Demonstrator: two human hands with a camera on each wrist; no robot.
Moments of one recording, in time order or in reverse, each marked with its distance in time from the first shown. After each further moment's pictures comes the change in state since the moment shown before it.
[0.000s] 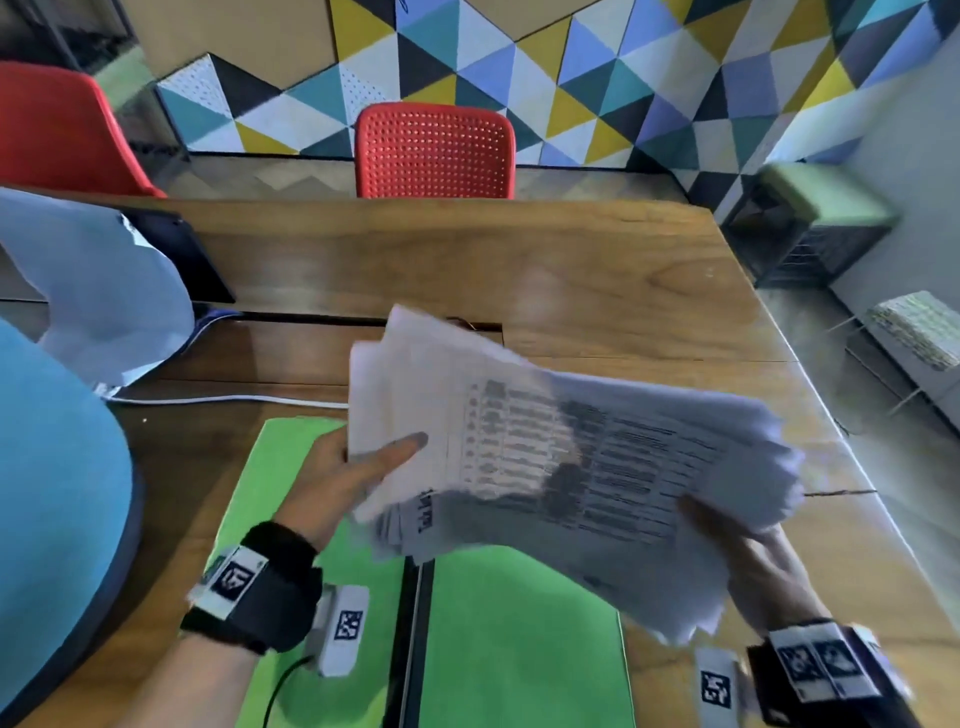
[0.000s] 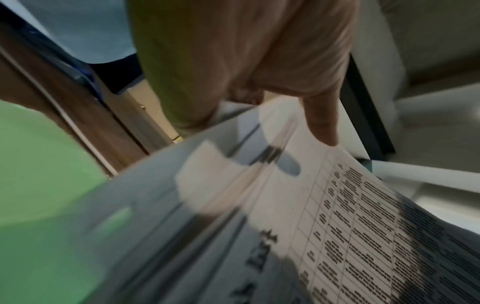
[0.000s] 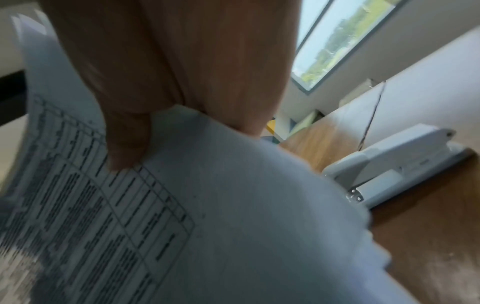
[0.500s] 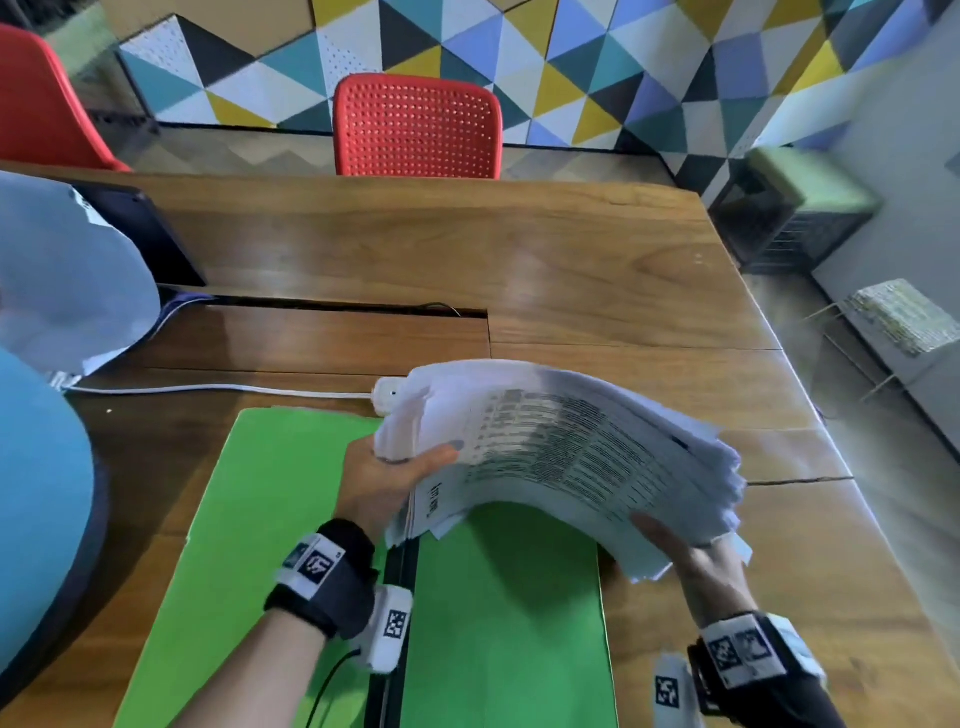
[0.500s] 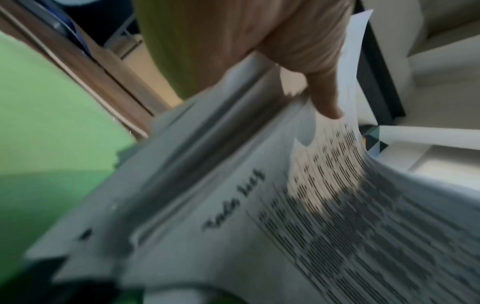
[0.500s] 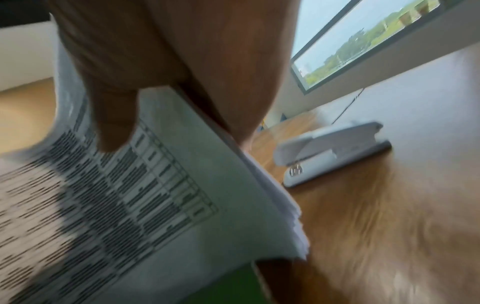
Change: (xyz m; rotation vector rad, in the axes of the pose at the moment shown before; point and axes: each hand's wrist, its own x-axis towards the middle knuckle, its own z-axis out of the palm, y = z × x) left_hand 0.011 -0.028 0.054 -0.025 0.058 0.100; right_hand 0.000 0.025 0.014 -0.083 0.016 -0.111
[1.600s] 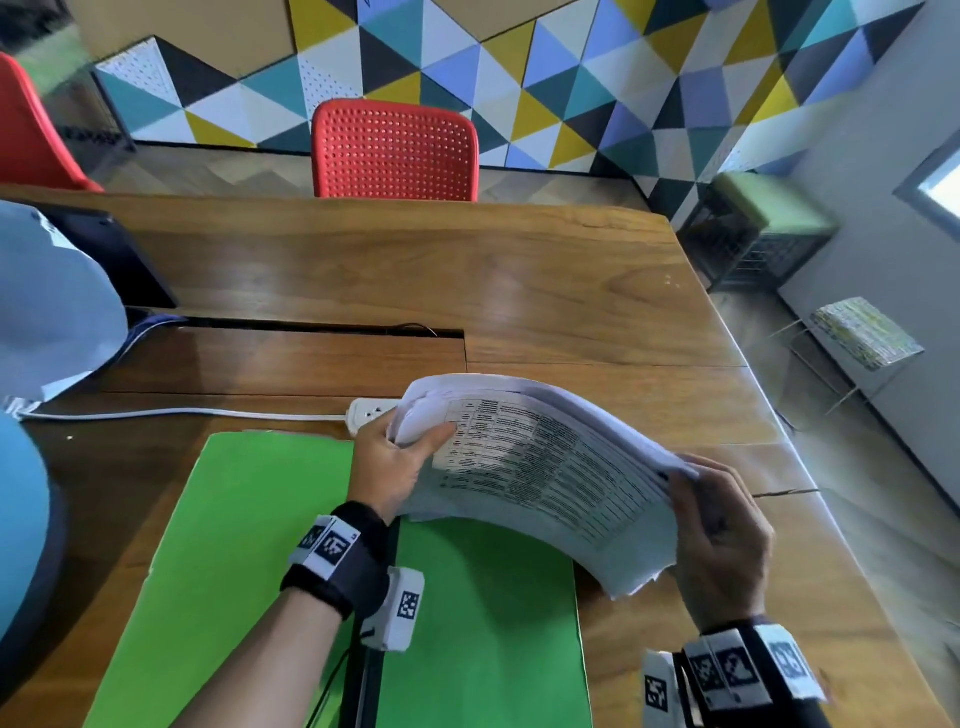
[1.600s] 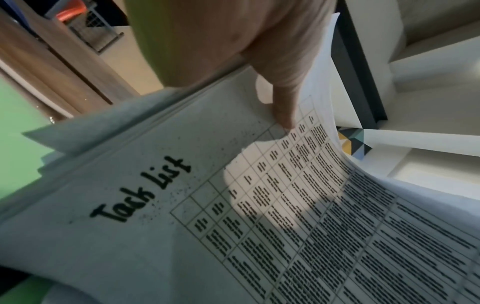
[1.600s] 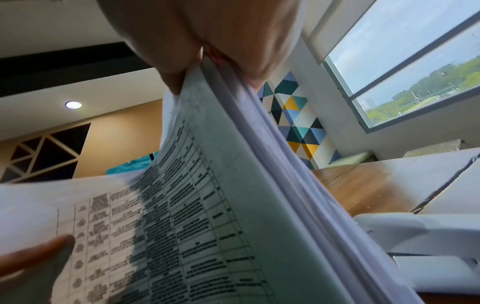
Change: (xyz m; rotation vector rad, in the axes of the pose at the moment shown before) left_hand 0.035 0.005 0.035 0.045 0.034 0.121; right_hand 0.013 -0.033 -0.007 -0.353 0.296 -0.607
